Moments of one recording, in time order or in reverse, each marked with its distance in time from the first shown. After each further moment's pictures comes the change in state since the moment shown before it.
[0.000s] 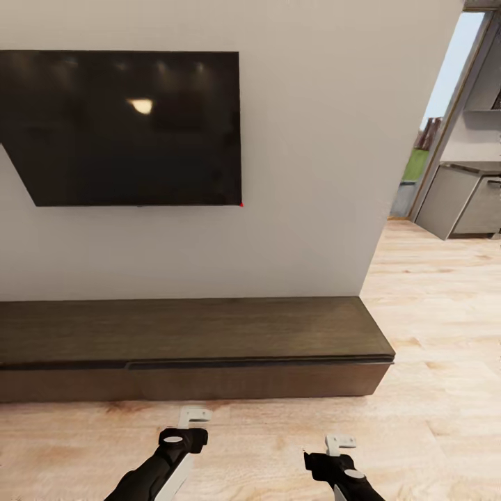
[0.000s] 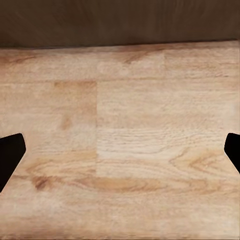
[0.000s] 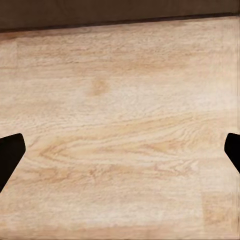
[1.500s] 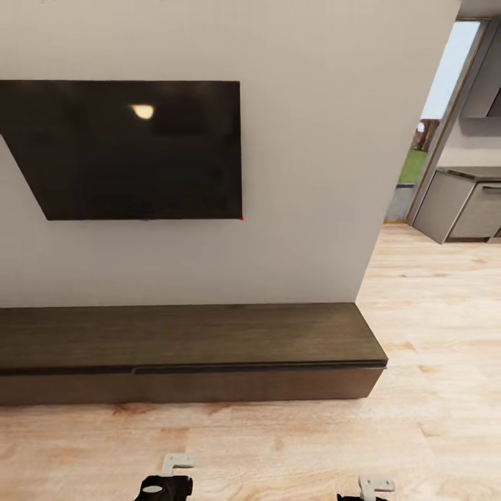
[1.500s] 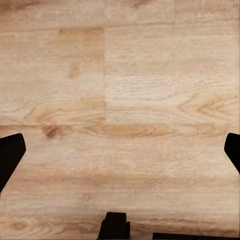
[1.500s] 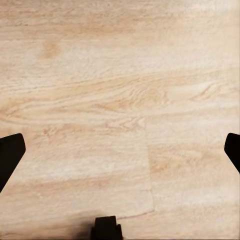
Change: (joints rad) left arm -0.001 0.002 0.003 0.365 0.002 -0.226 -0.155; right arm 0.015 -0.110 -0.002 0.251 -0.010 -0.197 -0.020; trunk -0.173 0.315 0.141
